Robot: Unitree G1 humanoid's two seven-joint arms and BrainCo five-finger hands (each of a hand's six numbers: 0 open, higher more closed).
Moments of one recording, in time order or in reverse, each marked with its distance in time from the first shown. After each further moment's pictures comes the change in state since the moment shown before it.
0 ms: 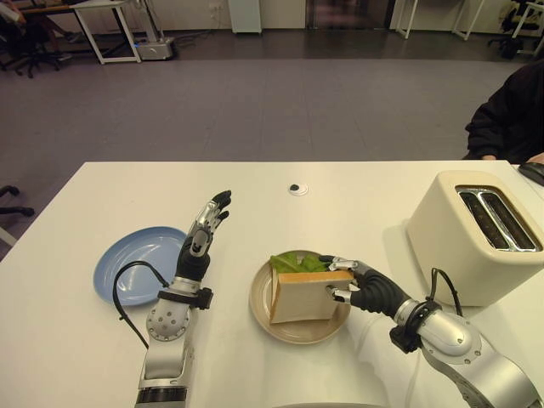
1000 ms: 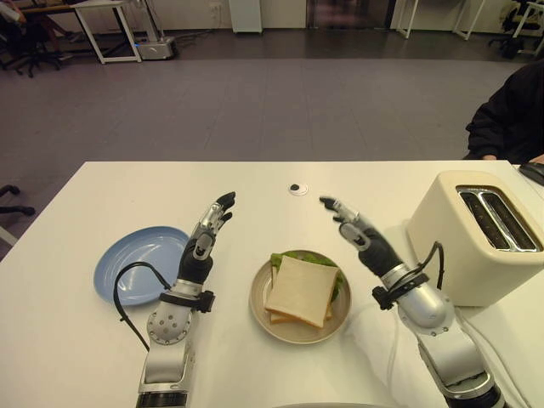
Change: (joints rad) left arm 0.025 0.001 -0.023 -0.049 0.017 0.003 -0.013; right arm -0.122 0.250 -0.091 0.193 -0.255 -0.570 -0.016
